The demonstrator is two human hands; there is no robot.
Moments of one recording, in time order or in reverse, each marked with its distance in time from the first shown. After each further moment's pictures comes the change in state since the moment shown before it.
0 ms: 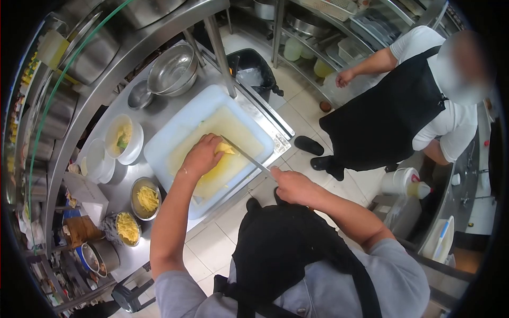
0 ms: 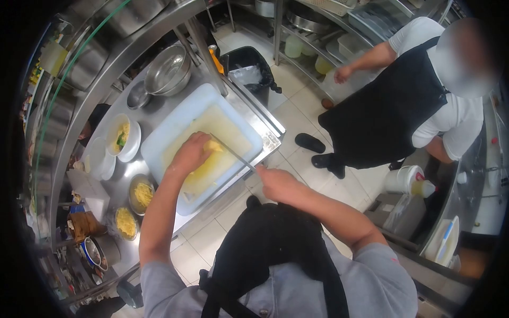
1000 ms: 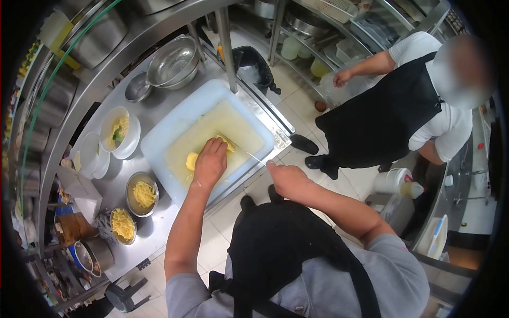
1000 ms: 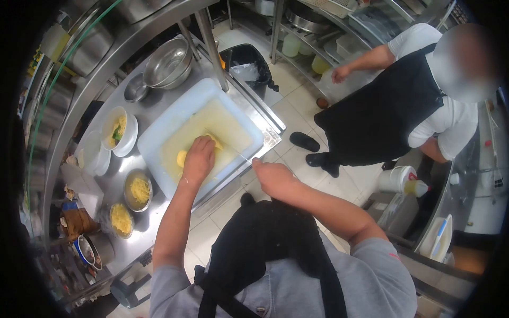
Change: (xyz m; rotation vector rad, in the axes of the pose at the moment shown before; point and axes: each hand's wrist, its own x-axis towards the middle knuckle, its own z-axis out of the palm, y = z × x) left_hand -0.024 0.006 0.055 0.045 0.413 0.138; right_hand 0.009 -0.017 0.010 -0.227 0.112 -0.007
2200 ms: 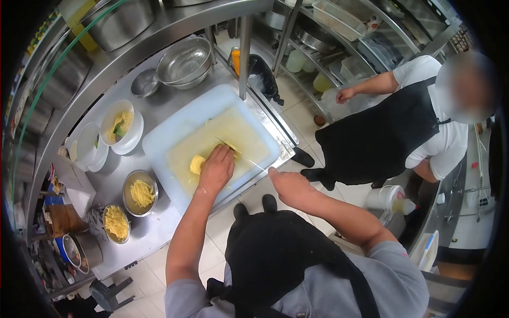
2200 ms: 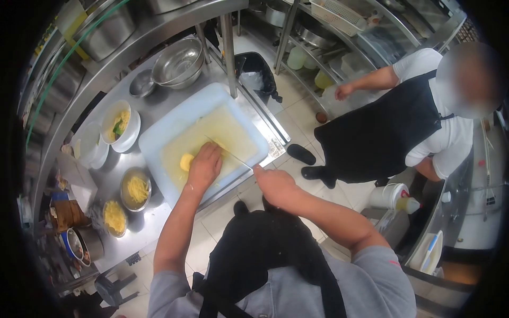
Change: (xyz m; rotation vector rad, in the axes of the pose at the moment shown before) left_hand -0.012 0.002 0.009 0.007 0.072 -0.020; right_hand 0.010 -0.017 -0.017 -0.155 -0.026 -0.026
